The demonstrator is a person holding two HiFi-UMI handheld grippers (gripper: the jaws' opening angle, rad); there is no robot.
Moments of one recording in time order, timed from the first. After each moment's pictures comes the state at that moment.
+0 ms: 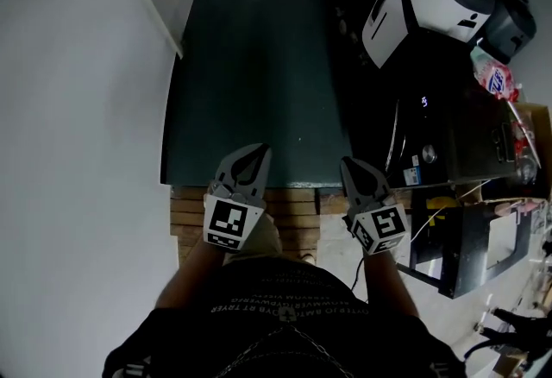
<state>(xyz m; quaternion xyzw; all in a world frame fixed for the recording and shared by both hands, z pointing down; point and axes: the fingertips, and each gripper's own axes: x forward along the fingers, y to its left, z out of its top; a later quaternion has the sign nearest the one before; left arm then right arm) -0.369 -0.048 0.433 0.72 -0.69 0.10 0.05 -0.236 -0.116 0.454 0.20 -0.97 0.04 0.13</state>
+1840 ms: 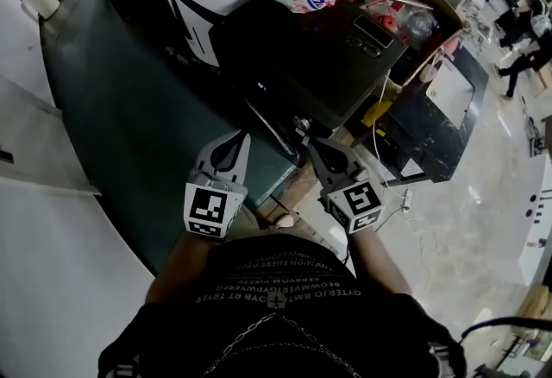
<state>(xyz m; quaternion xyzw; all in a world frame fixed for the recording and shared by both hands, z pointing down) -0.091 -0.284 0.327 0.92 -0.38 0.12 -0.02 0.025 -0.253 0.359 0.50 -0.86 0.07 0.09</state>
